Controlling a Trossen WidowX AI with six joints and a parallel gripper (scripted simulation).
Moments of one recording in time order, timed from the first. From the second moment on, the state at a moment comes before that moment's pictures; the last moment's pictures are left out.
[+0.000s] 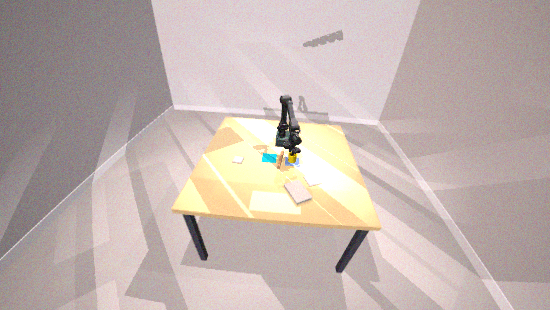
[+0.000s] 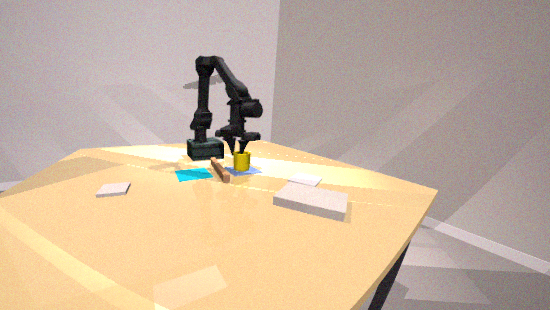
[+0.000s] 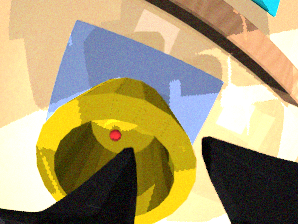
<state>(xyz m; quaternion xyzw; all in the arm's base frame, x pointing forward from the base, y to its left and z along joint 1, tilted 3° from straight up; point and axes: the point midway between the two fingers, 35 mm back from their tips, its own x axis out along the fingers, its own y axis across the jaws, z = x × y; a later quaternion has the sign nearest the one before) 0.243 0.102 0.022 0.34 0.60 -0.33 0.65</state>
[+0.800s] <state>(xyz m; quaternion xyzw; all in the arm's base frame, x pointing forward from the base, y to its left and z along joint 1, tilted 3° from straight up) 0.242 0.100 0.002 0.34 0.60 -0.33 0.65</state>
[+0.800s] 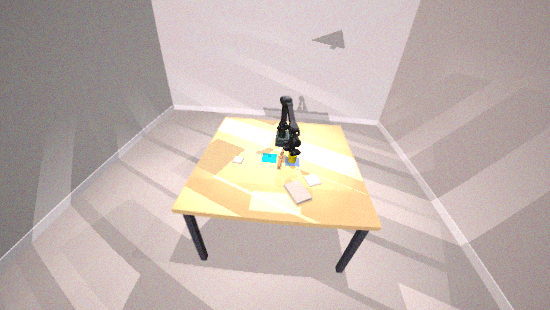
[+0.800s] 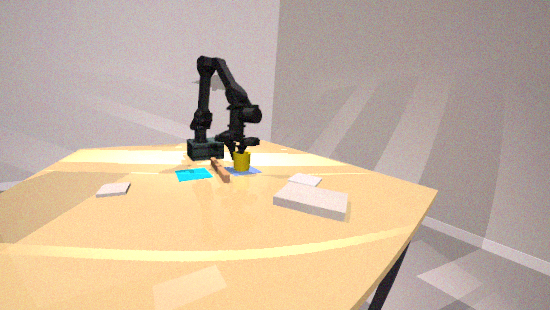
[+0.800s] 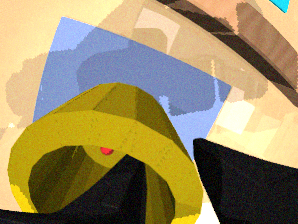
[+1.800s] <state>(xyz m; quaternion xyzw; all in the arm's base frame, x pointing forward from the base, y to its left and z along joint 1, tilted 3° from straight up) 0.236 0.101 0.044 0.34 0.60 -0.33 0.65</state>
